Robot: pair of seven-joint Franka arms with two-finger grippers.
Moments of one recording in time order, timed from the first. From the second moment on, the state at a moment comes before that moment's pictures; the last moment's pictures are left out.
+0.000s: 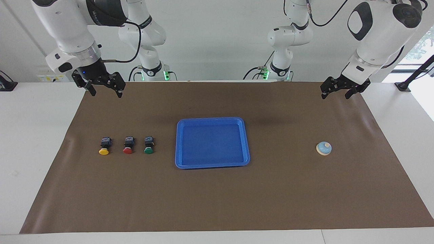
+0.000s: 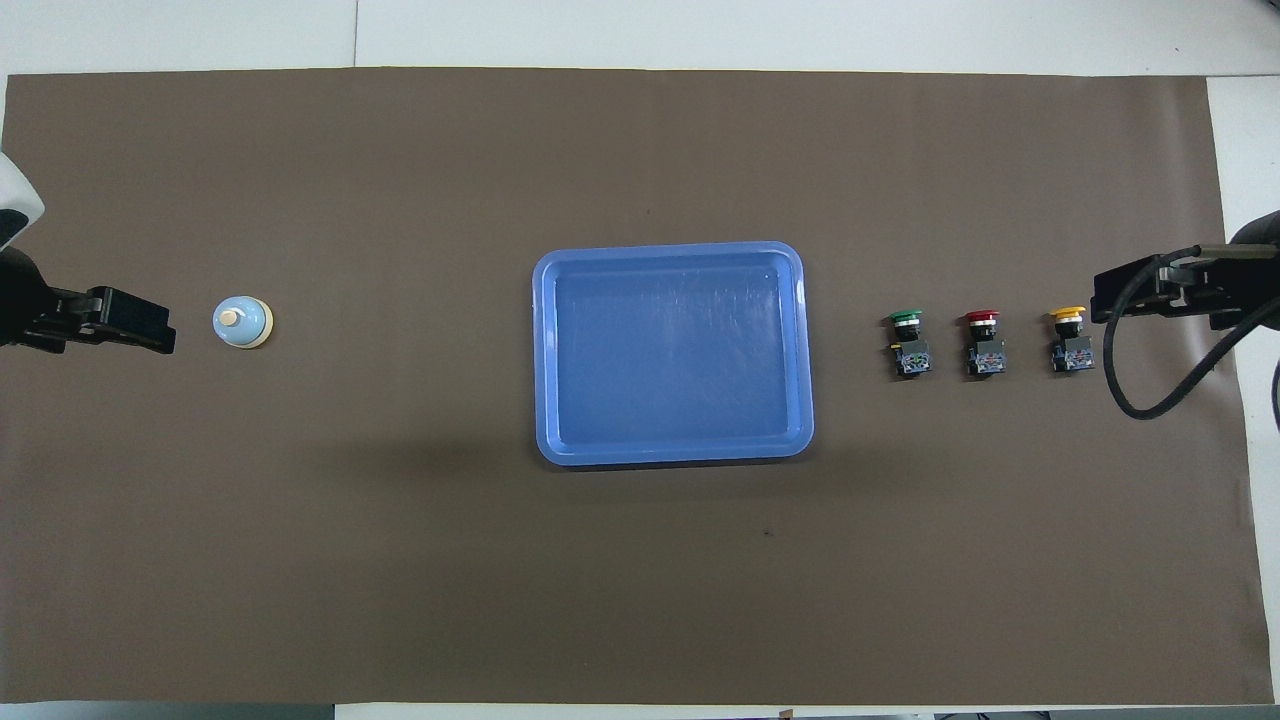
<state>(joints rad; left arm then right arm) 0.06 -0.02 -0.10 -1.68 0.00 1.57 0.05 -0.07 -0.02 0.08 -1.64 -0.03 1.58 0.10</state>
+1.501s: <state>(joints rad) 0.13 0.04 -0.09 -1.81 0.00 1.82 0.13 -0.07 -0.02 0.08 -1.64 -0.03 1.58 0.10</state>
